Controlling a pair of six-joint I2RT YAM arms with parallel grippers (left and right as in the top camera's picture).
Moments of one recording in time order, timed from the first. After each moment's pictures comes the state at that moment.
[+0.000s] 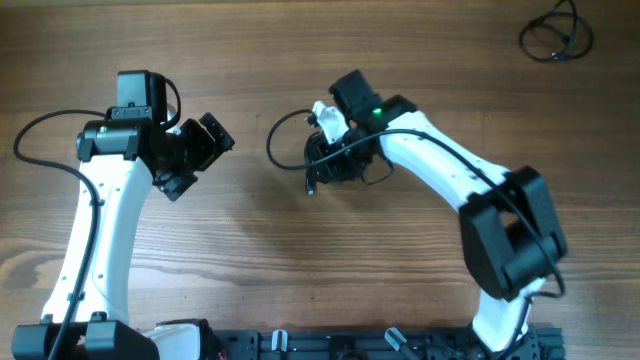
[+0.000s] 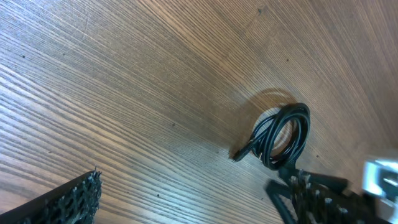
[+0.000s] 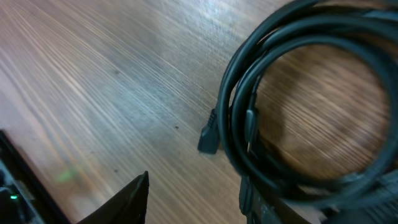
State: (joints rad) left arm 0.03 1.45 1.24 -1.06 0.23 -0.67; right arm 0.55 1.99 1.42 -0.75 -0.47 0.08
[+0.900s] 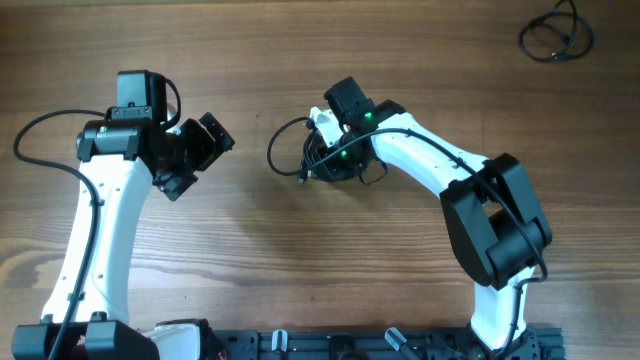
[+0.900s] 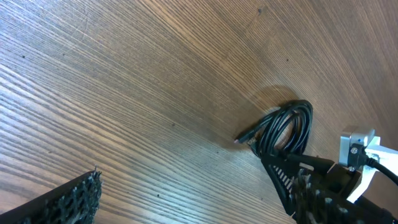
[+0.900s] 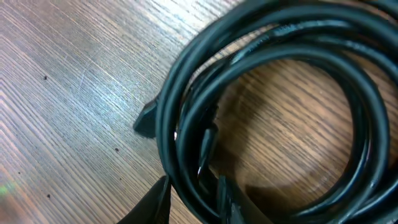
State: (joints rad) left arm 0.03 1.45 1.24 -1.06 0.23 -0.67; right arm 0.55 2.06 1.42 -0.67 -0.36 0.01
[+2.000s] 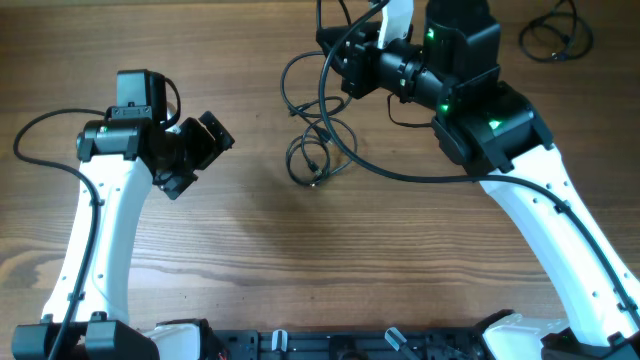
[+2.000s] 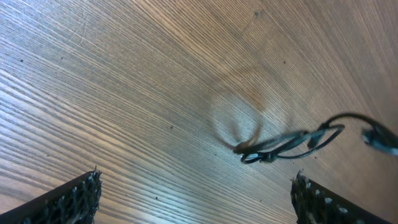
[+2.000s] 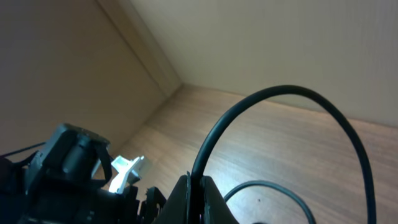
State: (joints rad) left arm 0.03 1.45 1.24 -1.05 0.23 -0.67; right arm 0.48 1.50 1.59 -0.35 -0.41 0.36
